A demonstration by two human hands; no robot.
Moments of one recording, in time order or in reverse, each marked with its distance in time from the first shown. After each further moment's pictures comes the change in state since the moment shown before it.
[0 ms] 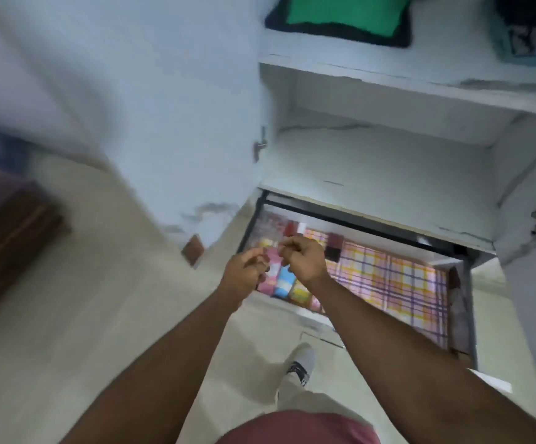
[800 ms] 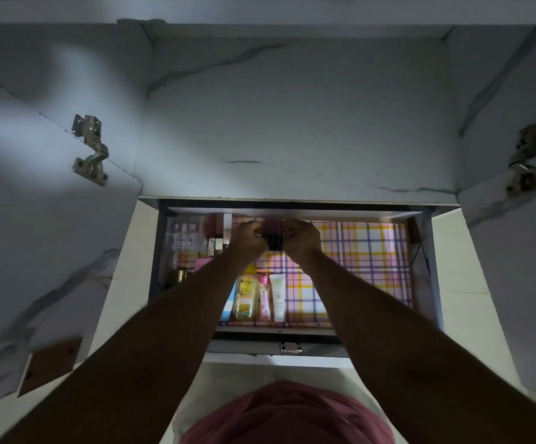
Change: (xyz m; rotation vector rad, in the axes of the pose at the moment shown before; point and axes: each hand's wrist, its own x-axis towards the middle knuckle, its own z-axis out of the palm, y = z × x) left_hand 0.208 -0.010 0.184 0.529 -0.329 -0.203; right_hand 0.139 0.150 -0.115 0.074 0.228 0.474
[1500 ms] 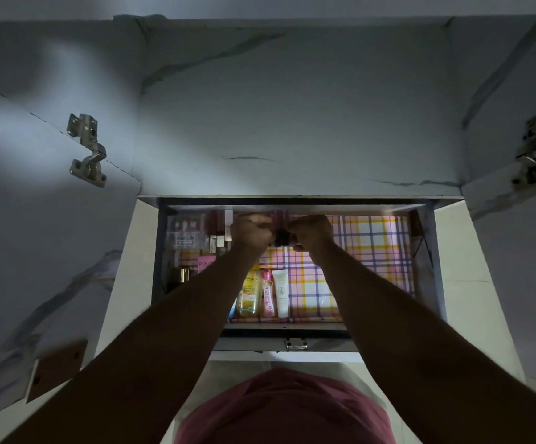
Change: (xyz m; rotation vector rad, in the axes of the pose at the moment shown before) left_hand 0.010 0.002 0.010 -0.116 0.184 -0.014; right_hand -0.002 -0.014 -0.020 0.132 0.021 0.203
